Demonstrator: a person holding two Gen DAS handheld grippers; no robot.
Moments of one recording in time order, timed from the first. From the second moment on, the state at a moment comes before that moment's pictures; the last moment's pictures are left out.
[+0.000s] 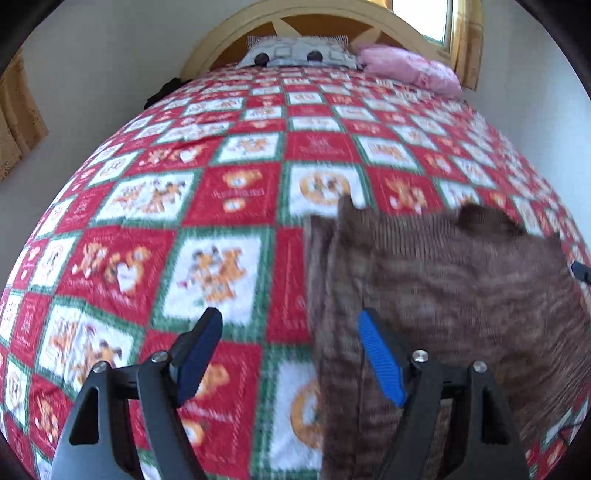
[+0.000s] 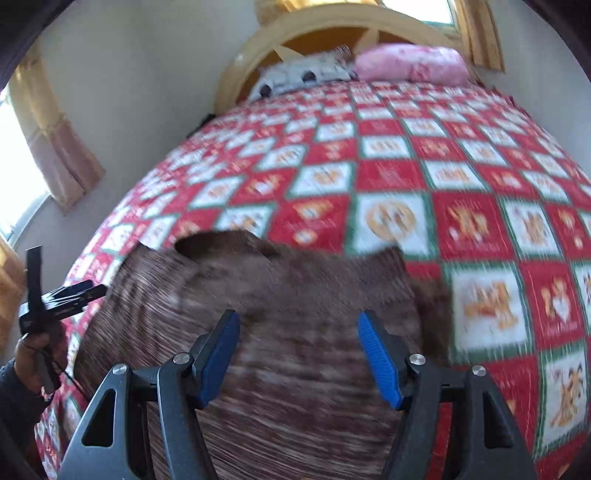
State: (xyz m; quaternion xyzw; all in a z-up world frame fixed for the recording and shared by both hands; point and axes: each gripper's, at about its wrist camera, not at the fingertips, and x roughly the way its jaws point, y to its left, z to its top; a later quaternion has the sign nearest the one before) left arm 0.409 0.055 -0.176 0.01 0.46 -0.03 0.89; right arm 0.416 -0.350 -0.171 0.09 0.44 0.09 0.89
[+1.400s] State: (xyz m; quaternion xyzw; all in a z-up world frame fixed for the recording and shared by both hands) left arm 0.303 0.082 -0.208 -0.02 0.44 -0.03 0.90; right arm 0.257 -0.337 -0.191 0.10 0.43 0.06 0.90
